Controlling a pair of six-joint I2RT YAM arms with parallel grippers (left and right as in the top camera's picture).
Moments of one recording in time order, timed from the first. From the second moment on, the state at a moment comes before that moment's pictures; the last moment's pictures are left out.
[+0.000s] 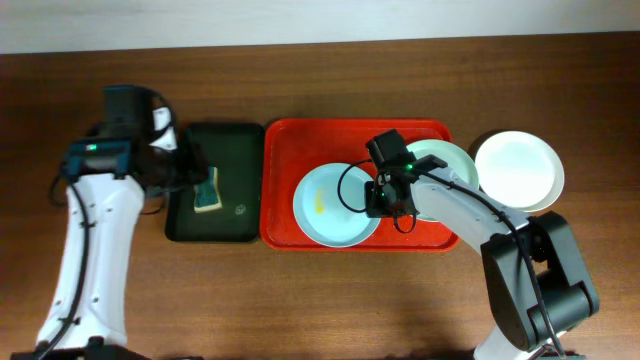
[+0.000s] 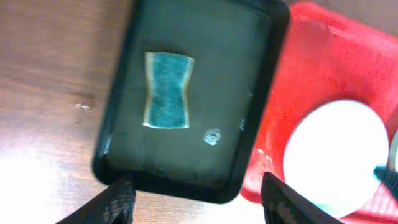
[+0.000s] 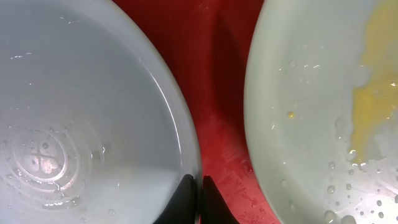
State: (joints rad) left arm 0.02 1.53 1.42 -1.09 0.11 -0.23; right arm 0.40 1.82 1.10 -0.62 -0.01 0.40
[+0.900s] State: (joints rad) left arm -0.02 1.85 1.40 -0.96 -0.05 -0.23; right arm 0.40 1.82 1.10 -0.62 -0.01 0.40
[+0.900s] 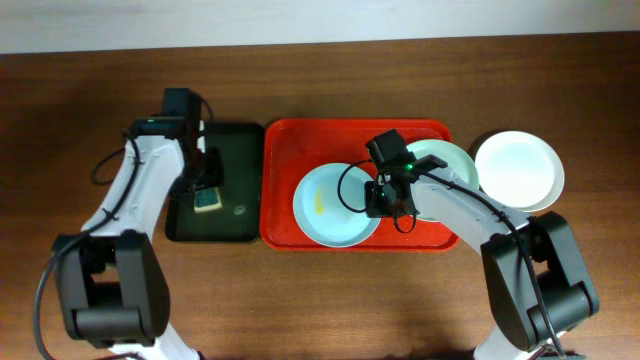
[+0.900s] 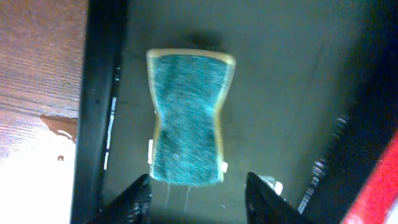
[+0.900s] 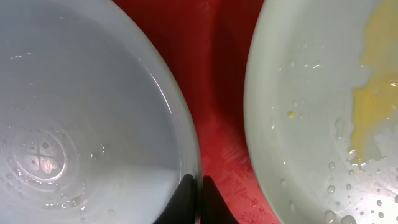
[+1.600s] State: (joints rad) left arm 0.02 2.01 1.40 -0.88 -0.01 -0.23; right arm 0.40 1.82 1.10 -0.62 -0.01 0.40
